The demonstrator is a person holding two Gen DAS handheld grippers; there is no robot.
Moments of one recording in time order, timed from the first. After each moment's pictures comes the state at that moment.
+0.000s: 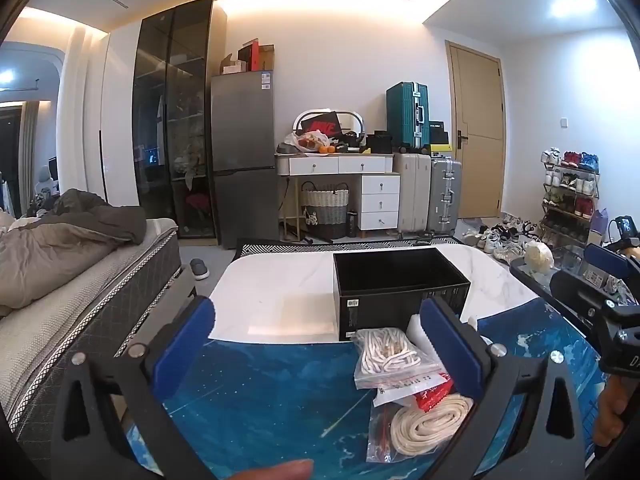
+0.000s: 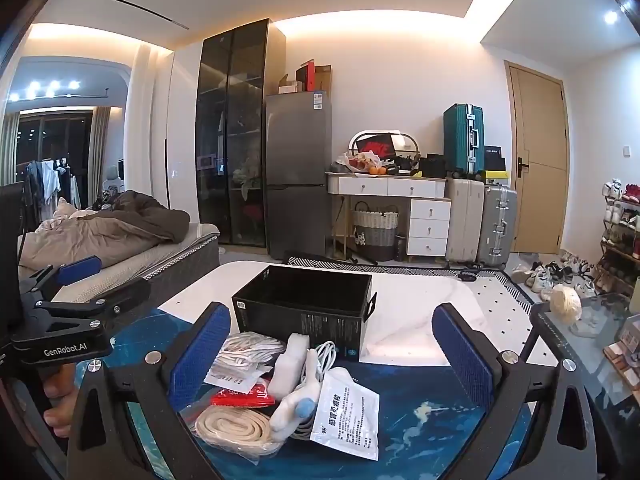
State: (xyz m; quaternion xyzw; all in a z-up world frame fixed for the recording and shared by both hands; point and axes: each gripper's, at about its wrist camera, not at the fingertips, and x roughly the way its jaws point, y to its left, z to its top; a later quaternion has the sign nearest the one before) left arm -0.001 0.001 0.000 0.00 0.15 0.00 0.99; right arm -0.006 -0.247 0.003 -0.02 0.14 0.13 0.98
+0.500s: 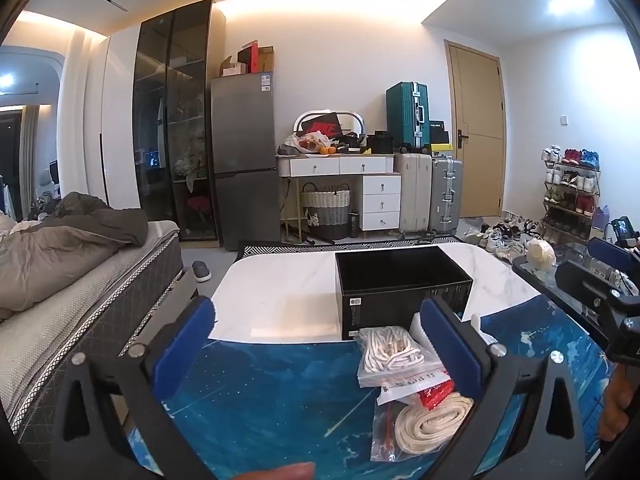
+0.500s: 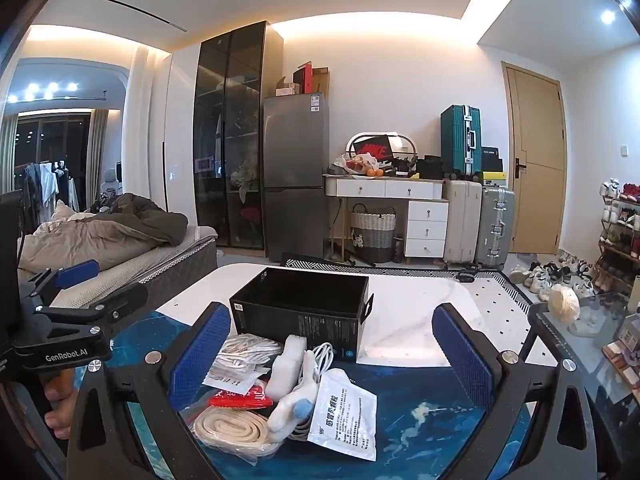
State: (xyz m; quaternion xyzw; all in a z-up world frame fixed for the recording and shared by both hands) left arm 0.003 0.002 0.004 0.00 0.16 0.00 0.99; right arm -0.002 -0.248 0.007 -0.03 0.14 0.12 0.98
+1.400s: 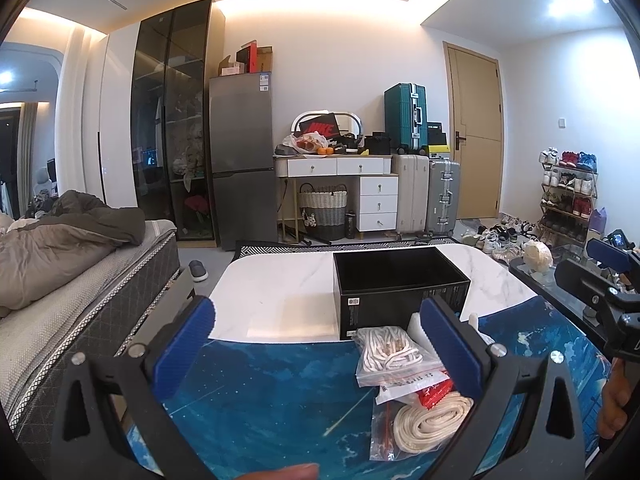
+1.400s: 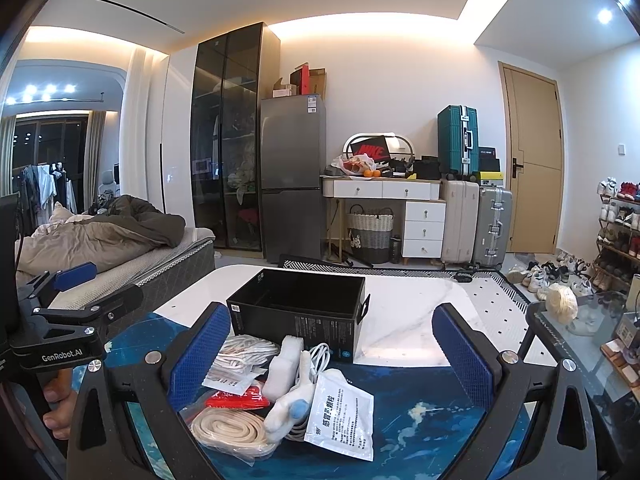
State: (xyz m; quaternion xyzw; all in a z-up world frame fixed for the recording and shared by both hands) left arm -0.003 0.003 -0.003 0.00 0.16 -0.01 0.99; right arm -0.012 -0.252 0.011 -0.03 0.13 0.12 0.98
